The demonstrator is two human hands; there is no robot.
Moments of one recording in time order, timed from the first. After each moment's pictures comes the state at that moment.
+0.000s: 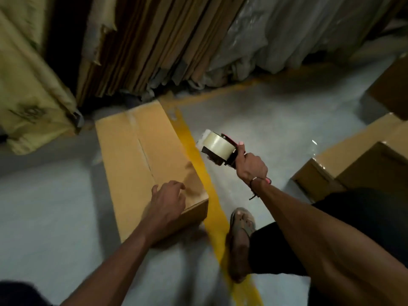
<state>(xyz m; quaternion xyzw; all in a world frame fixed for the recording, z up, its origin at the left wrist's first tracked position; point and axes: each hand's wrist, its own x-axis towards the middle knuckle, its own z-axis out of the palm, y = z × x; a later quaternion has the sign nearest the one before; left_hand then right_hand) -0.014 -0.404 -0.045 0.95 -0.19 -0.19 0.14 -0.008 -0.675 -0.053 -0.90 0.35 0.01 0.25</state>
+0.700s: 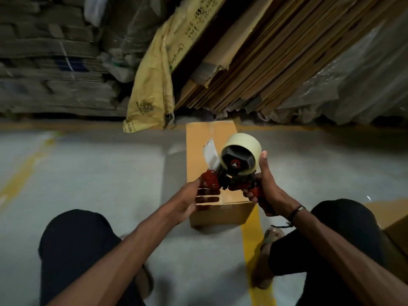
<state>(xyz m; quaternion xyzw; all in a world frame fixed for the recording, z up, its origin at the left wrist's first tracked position) -0.144 -0.278 0.114 0.60 0.17 -0.29 0.72 -0.124 -0.513 0.118 -0.71 0.06 0.26 0.66</state>
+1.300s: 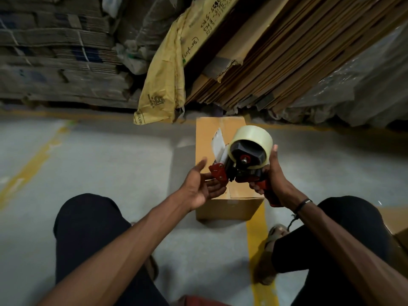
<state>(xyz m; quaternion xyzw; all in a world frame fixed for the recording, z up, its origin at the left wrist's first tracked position) -0.135 -0.275 0.108 0.41 0.26 -0.26 0.83 -0.113 -0.505 0.112 -0.70 0.03 0.24 0.67</state>
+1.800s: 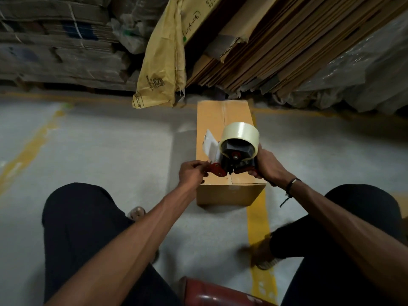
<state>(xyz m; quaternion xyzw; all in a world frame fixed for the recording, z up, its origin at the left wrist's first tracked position) -0.130 -0.266 0.047 0.70 0.28 -0.06 0.65 -0.090 -0.495 0.078 -0.84 -0.02 0.15 0.52</state>
